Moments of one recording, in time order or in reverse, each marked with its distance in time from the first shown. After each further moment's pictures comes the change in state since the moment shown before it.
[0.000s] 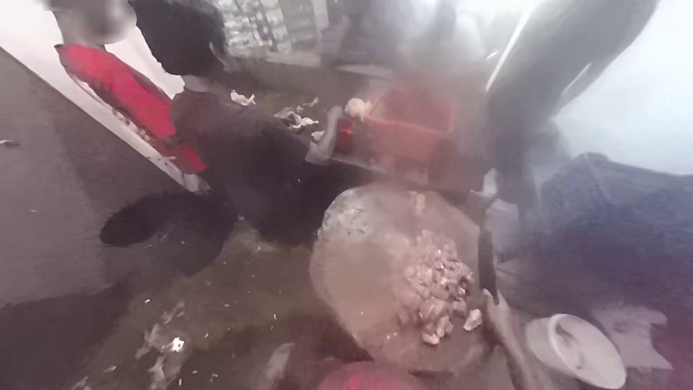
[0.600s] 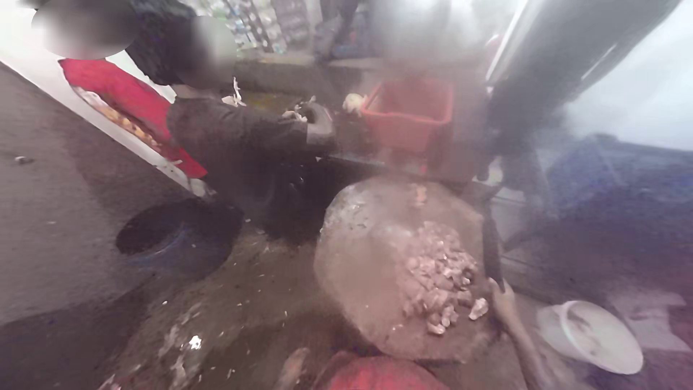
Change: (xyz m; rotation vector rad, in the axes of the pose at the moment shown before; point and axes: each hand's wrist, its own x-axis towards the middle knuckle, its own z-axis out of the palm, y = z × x) left_hand -0.021 -0.023 0.025 -0.118 0.016 -0.007; right_hand 0.009 0.011 0.003 0.098 -0.007 0.003
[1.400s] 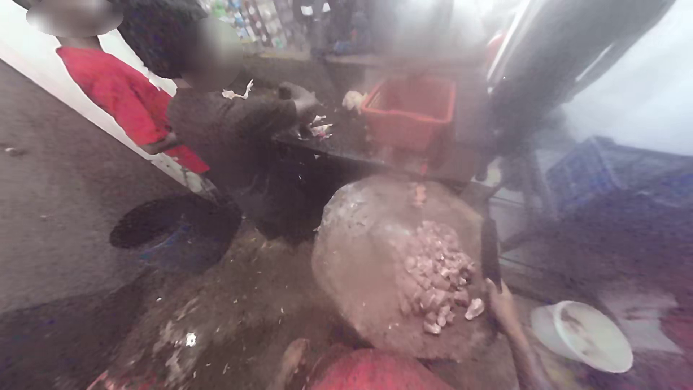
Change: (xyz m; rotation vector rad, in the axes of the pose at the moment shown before) left_hand 0.007 0.033 0.005 0.091 -0.032 -0.007; right_hand -0.007 -0.011 -0.006 -0.109 0.004 0.027
